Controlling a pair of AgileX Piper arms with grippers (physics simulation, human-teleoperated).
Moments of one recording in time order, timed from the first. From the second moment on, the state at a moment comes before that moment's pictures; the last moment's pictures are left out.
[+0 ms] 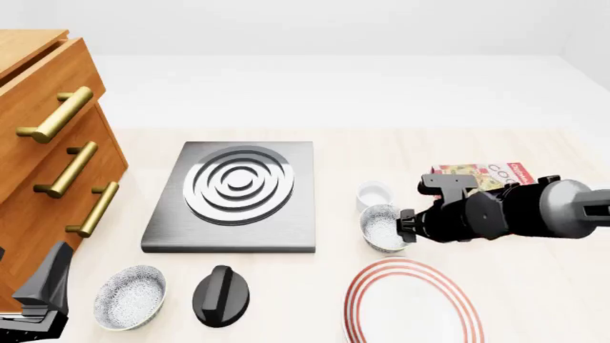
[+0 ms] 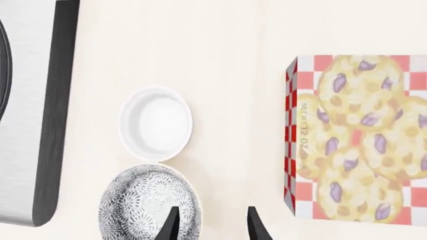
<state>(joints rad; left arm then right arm) 0.00 0.01 0.00 0.00 0.00 0.23 1.70 -0.74 0.12 0.18</state>
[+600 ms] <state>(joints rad) 0.00 0.01 0.00 0.00 0.00 0.21 1.68 -0.72 0.08 0.13</state>
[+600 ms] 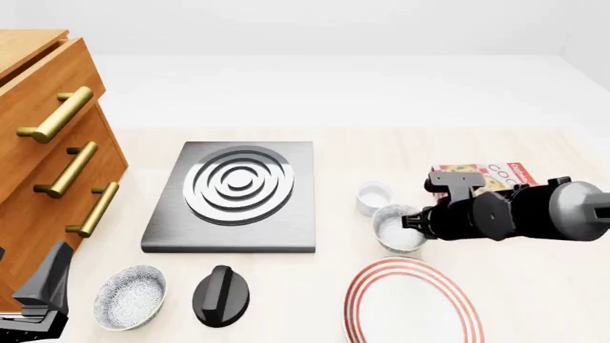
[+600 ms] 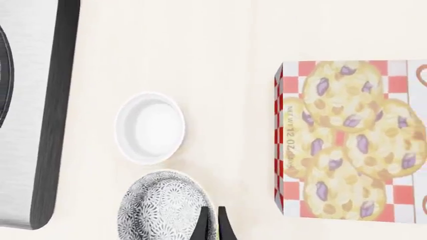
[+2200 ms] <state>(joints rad) 0.00 0.01 0.00 0.00 0.00 0.38 0.85 -0.57 0.63 -0.04</state>
